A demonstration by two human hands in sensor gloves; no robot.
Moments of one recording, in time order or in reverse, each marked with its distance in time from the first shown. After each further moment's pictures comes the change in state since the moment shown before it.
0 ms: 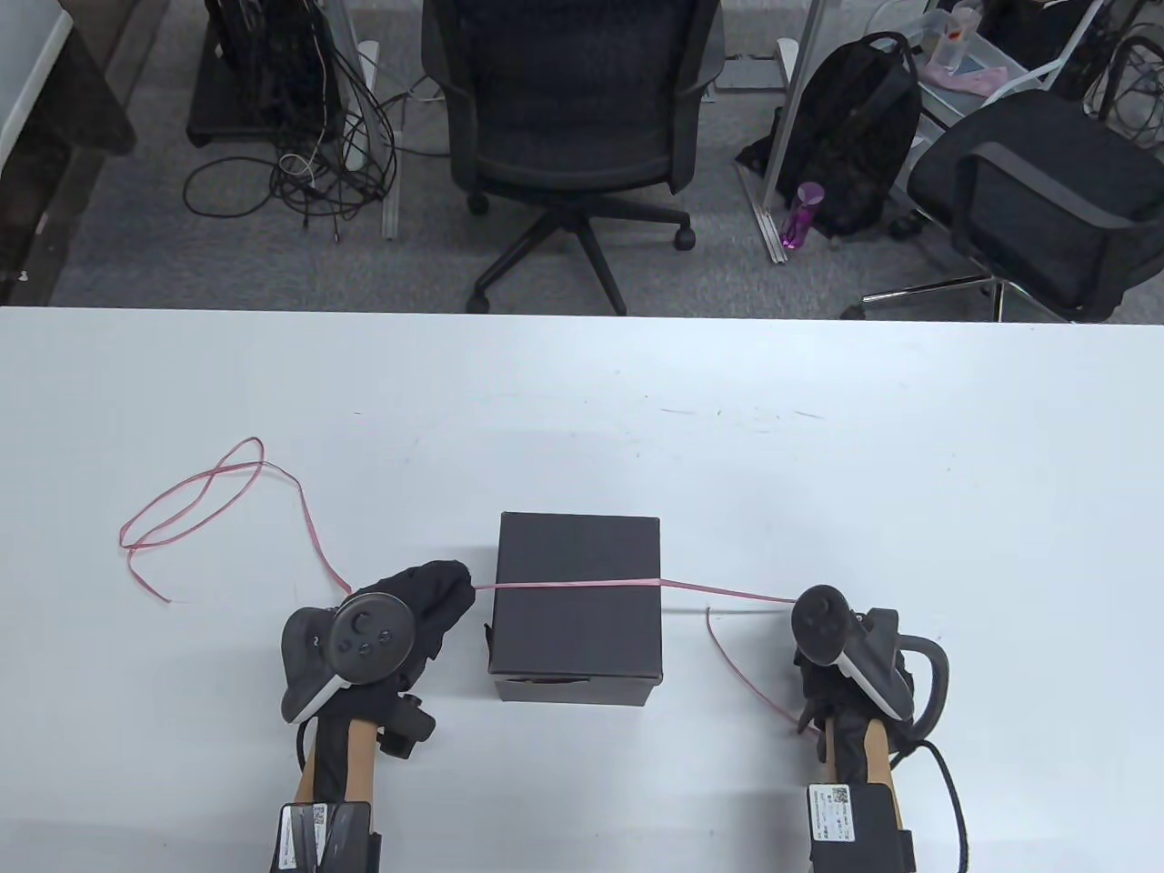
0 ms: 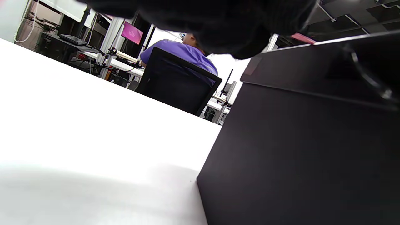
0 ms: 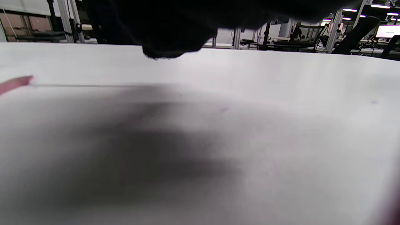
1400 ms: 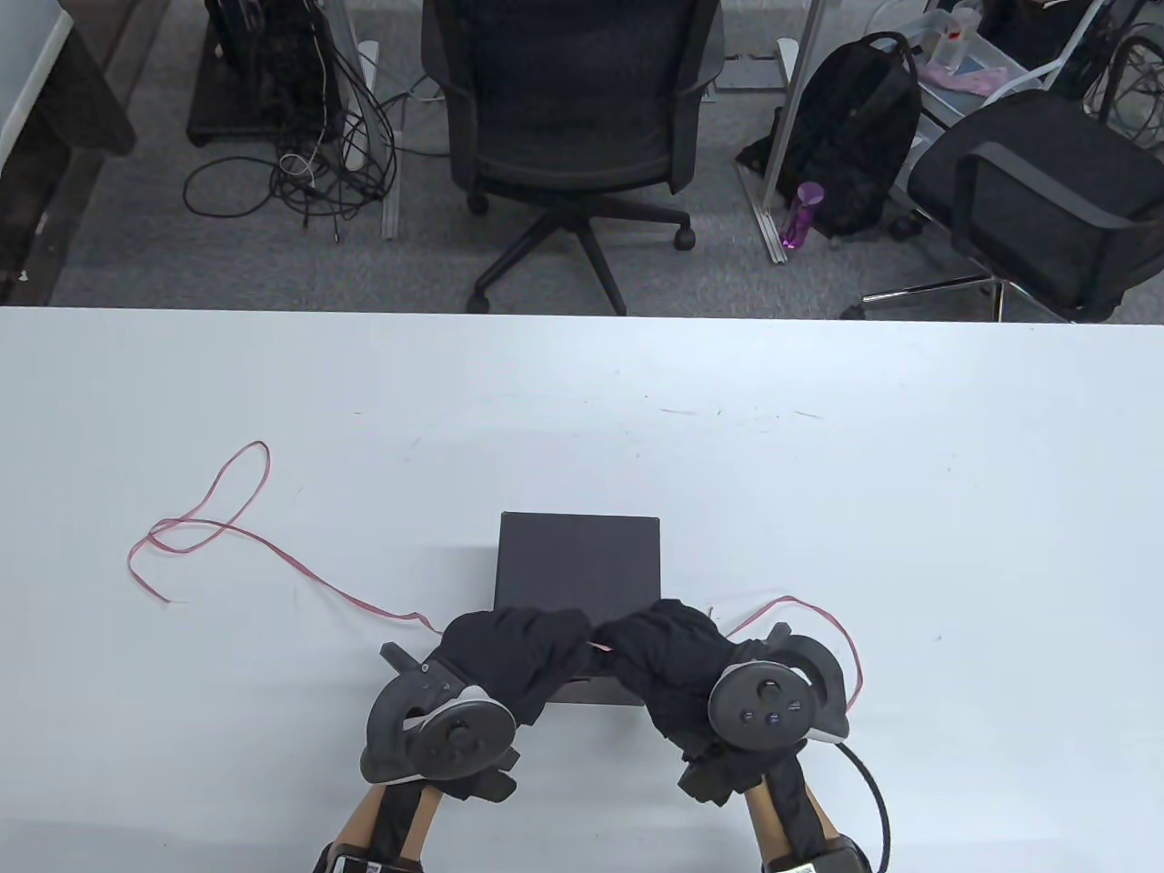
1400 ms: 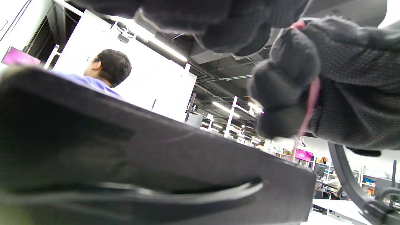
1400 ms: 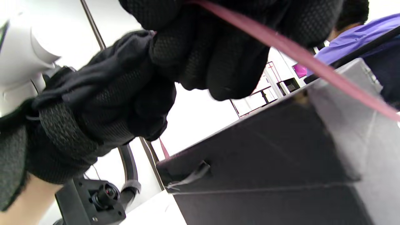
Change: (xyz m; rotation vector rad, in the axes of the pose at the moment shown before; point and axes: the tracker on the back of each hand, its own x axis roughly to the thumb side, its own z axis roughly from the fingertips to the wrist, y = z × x) left_hand 0.112 0.015 0.029 0.163 -0.418 0.032; right_hand 0.117 -0.106 0.095 -0.208 -0.932 -0.650
